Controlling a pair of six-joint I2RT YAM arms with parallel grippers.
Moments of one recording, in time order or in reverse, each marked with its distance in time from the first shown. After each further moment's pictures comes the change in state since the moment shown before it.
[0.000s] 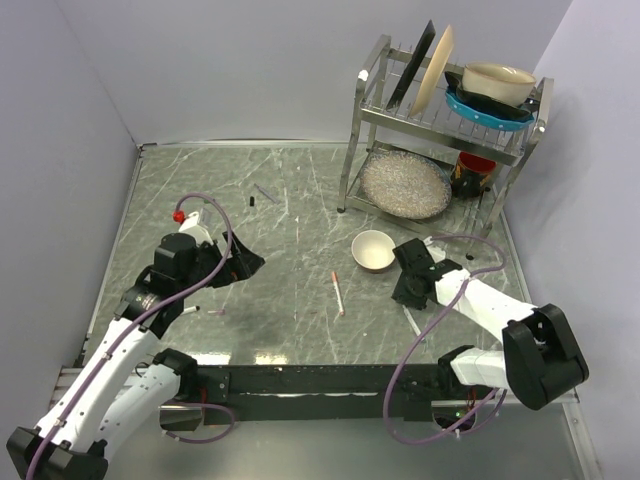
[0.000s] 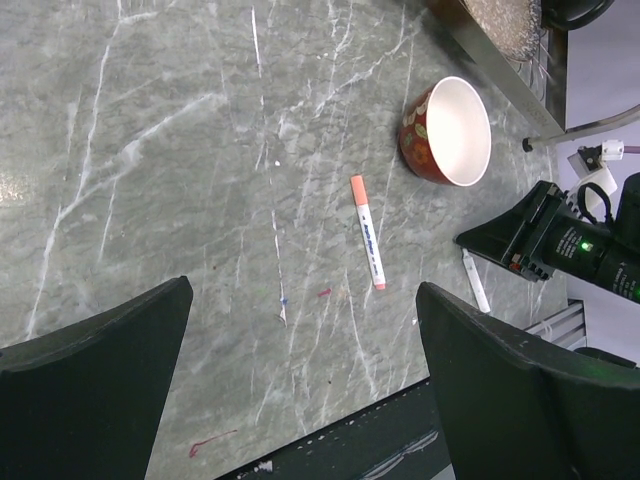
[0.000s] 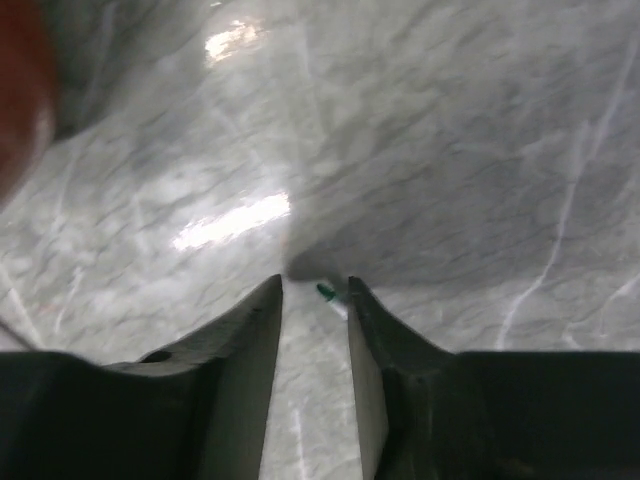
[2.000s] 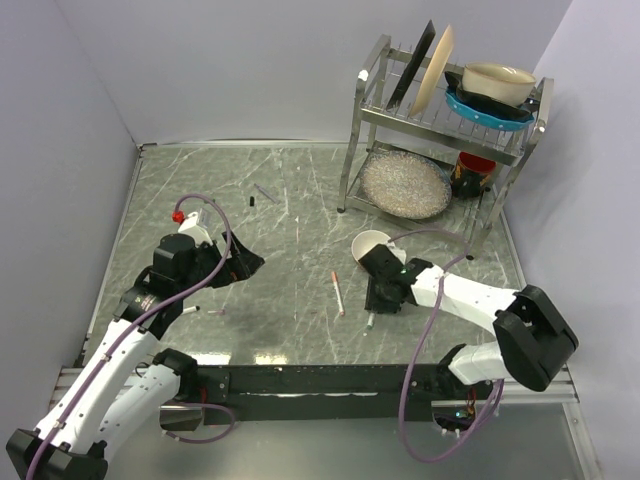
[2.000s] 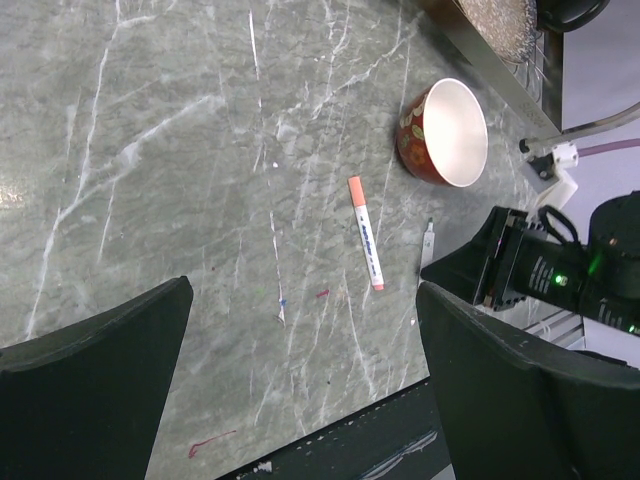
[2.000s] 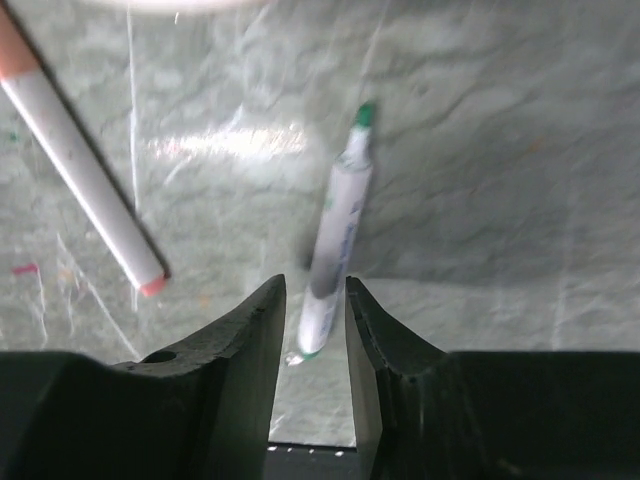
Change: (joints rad) left arm 0.000 -0.010 0.000 0.000 0.000 0.000; right arm 0.277 0.103 0.108 -0.018 -0.080 -0.011
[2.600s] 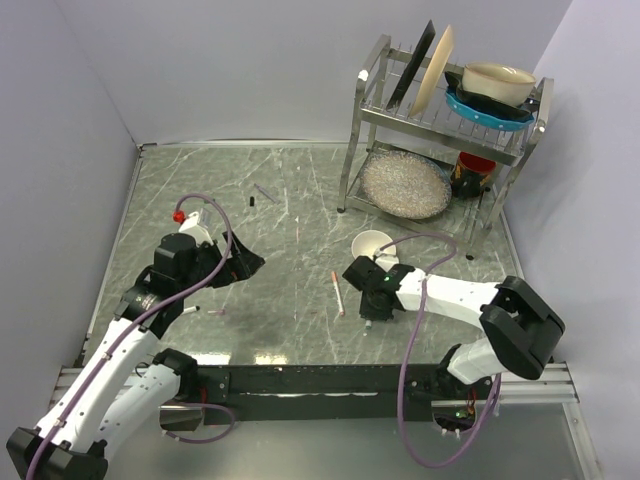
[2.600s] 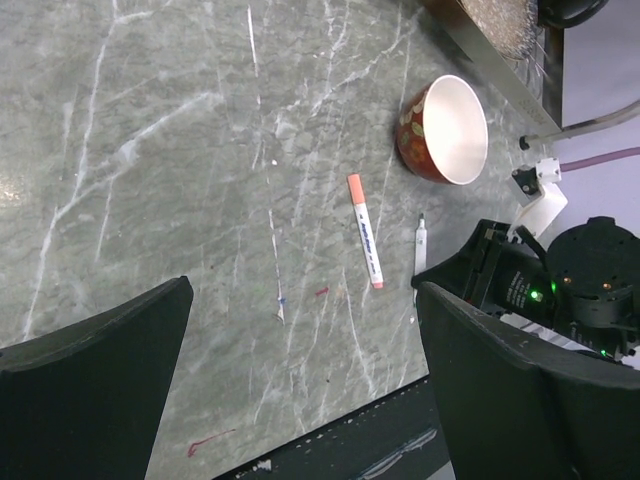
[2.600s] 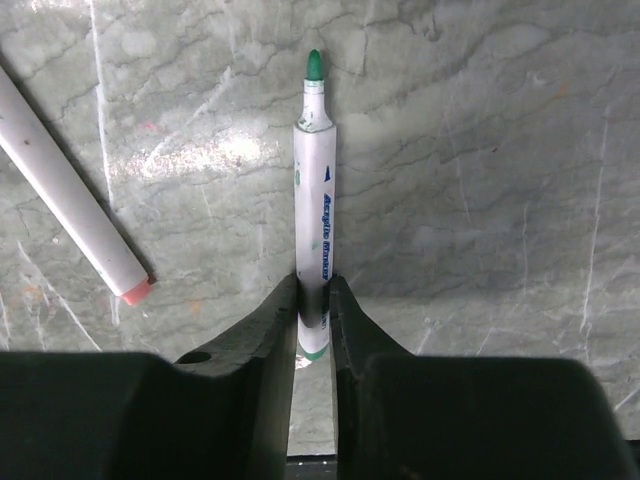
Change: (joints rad) left arm 0.000 0.008 0.000 0.000 0.003 0.000; right arm 0.139 0.084 0.023 -0.039 0.107 0.160
